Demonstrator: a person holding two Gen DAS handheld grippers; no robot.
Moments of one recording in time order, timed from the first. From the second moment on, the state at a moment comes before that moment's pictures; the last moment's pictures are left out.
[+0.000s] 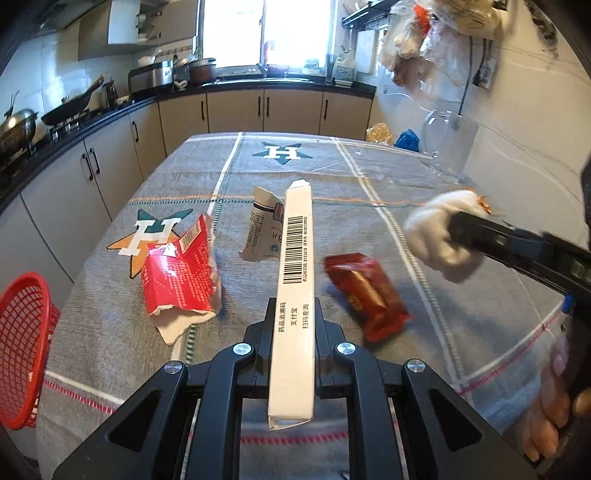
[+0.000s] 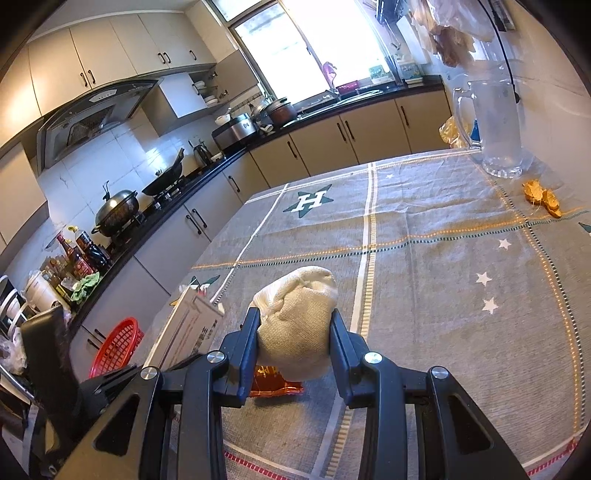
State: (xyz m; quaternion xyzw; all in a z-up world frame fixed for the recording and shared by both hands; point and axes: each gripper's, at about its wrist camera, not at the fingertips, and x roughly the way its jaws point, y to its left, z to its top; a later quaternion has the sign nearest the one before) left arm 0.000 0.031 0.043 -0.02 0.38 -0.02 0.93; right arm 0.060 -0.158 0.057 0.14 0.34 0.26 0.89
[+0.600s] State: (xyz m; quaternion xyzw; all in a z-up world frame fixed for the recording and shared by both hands) left arm -0.080 0.065 0.089 -0.05 0.34 0.00 0.94; right arm 0.016 -0.133 0.091 0.13 0.32 0.30 0.89
